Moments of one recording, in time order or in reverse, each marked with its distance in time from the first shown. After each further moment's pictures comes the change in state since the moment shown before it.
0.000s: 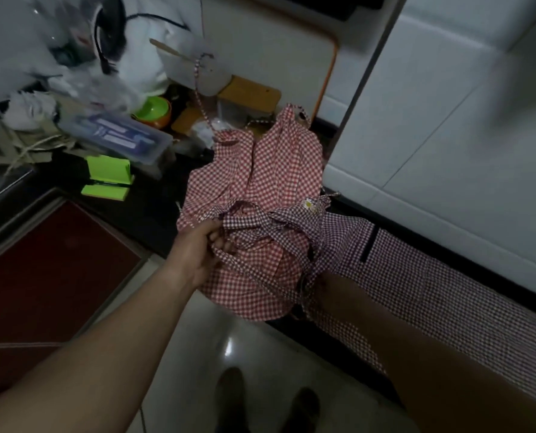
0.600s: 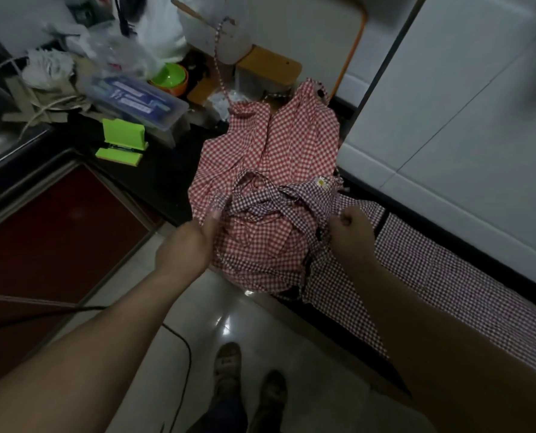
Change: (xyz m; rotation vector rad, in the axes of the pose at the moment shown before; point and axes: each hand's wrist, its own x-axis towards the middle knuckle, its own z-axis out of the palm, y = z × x) left_hand -0.050 -0.017 -0.051 1.349 0.255 0.275; right_hand 0.014 -0.033 -0.033 0.652 0.640 0.051
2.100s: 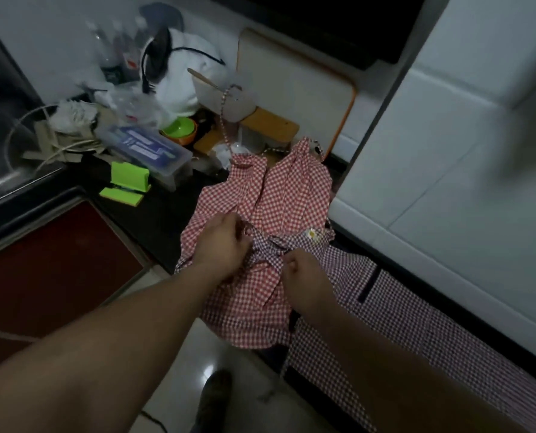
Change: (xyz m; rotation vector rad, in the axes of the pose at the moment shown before) left_hand 0.083 0.072 0.038 0.101 0.266 0.348; right_hand 0.007 -0.020 0.032 -0.182 -0.257 -0.338
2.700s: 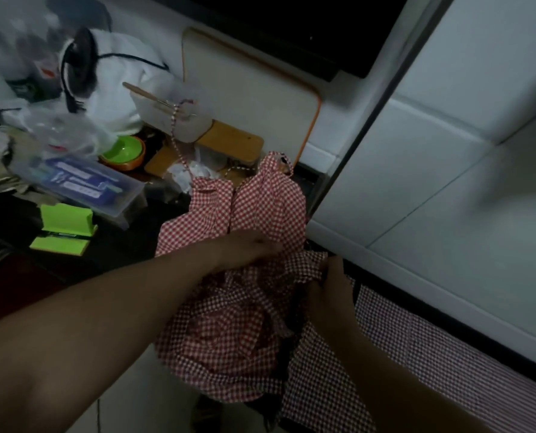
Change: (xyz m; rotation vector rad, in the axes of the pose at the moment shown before) left_hand 0.116 0.075 -0.013 -0.272 -0.959 0.008; right_hand 0.031 0.011 -0.052 0.347 0.244 0.228
